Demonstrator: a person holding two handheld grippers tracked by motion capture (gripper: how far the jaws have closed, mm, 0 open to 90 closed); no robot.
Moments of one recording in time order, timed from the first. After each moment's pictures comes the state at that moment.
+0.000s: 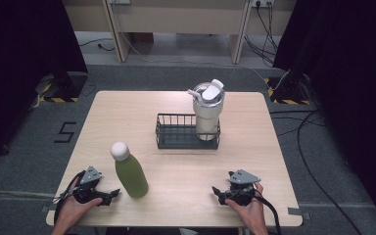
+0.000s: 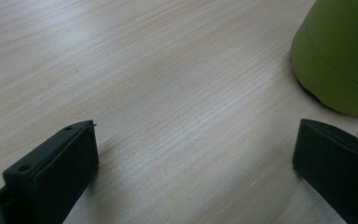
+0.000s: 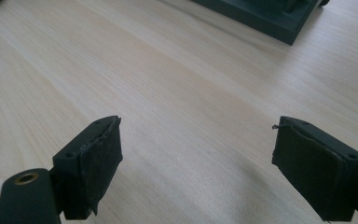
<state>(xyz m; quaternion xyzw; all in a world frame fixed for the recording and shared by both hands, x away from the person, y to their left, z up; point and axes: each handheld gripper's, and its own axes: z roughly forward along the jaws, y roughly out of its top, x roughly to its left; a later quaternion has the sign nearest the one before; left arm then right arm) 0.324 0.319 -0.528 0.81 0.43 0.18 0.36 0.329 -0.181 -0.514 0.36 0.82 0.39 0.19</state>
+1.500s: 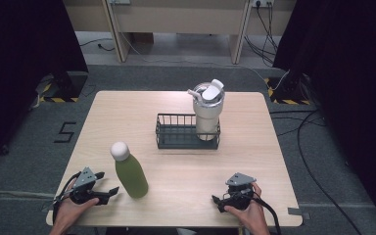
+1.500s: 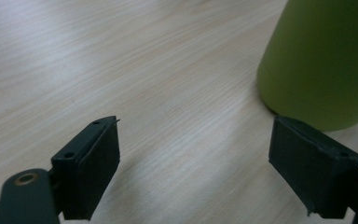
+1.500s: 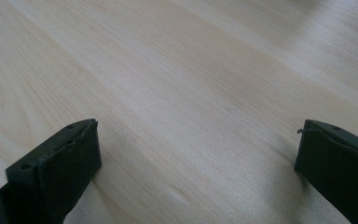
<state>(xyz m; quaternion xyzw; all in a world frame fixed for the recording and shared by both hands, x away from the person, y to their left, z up) 0.316 0.326 -0.523 0.80 0.39 0.18 0.42 0.325 -0.179 -0.521 0.37 0.85 0.34 0.16</state>
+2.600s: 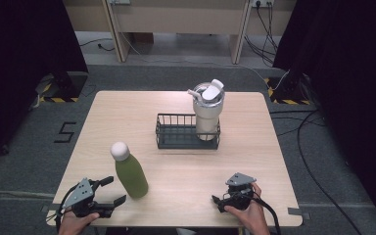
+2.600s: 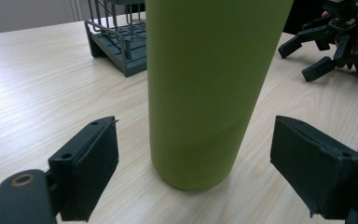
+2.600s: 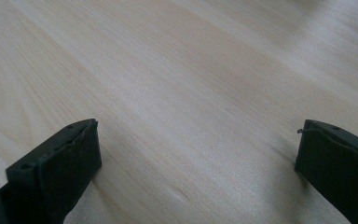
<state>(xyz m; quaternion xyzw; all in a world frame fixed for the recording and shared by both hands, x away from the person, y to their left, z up) 0.276 0.298 -0.506 0.75 0.31 0.18 0.56 0.325 -0.179 -0.521 0.37 0.85 0.34 0.16</state>
